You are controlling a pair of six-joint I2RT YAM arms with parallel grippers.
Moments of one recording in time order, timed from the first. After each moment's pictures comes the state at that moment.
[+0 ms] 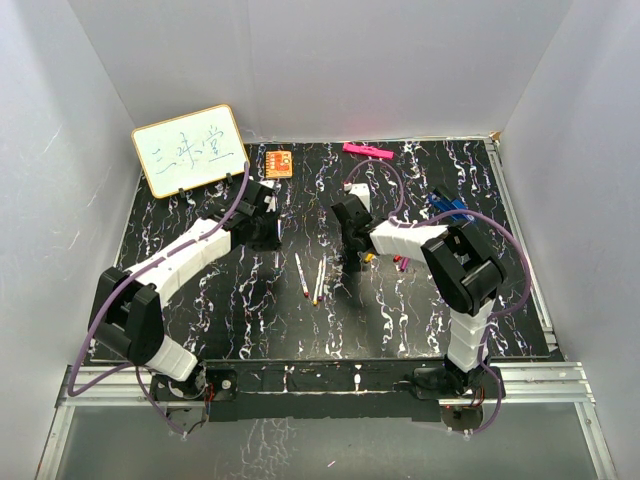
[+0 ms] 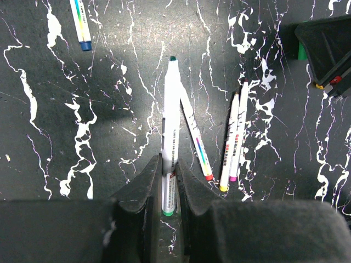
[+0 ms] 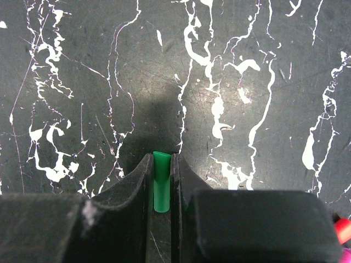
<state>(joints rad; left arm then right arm) -0.52 1.51 1.13 -0.62 -0.02 -0.48 0.61 1.90 1.14 -0.14 0.38 0.42</state>
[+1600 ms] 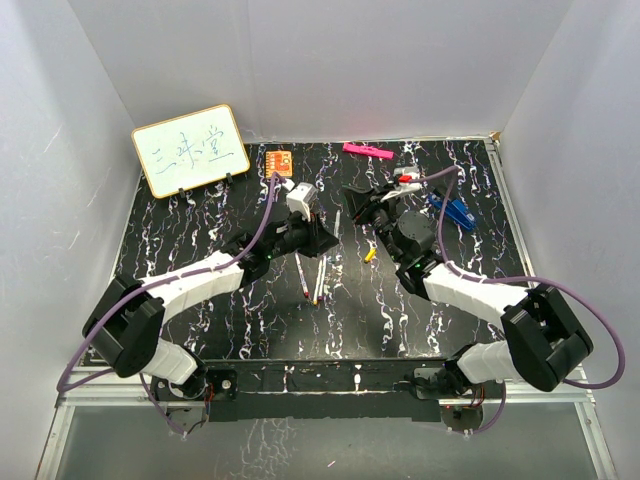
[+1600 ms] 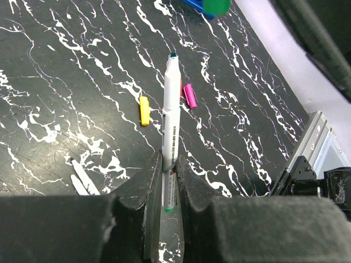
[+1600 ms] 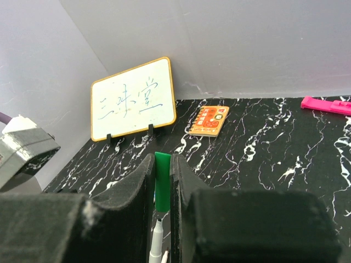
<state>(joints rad) -0.71 1.45 0.84 0.26 0.25 -0.47 0.61 1.33 0.67 0.85 0.15 0.38</state>
